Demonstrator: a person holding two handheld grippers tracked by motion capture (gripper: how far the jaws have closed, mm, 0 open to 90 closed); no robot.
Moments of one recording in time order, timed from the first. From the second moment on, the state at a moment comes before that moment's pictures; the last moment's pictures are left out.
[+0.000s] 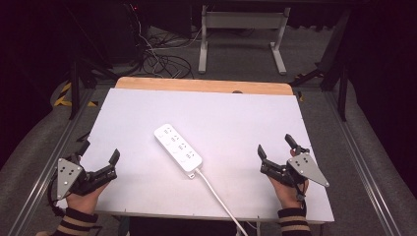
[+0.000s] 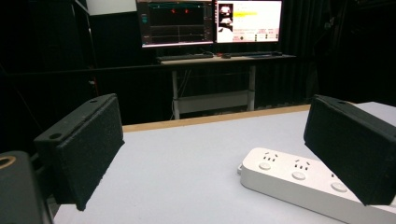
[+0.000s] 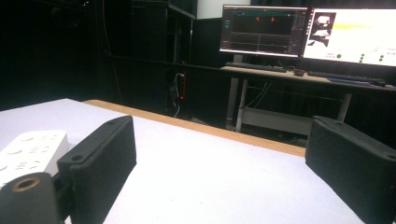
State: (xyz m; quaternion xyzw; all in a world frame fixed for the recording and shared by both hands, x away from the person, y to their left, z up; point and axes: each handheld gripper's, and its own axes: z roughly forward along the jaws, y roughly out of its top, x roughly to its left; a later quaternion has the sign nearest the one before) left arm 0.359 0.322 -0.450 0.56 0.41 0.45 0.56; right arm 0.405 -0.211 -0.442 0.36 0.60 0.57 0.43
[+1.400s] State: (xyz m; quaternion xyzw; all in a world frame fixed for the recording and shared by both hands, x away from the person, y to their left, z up) left arm 0.352 0.322 -0.451 0.56 0.41 0.45 0.56; right arm 0.401 -0.207 -0.446 0.36 0.61 0.57 0.42
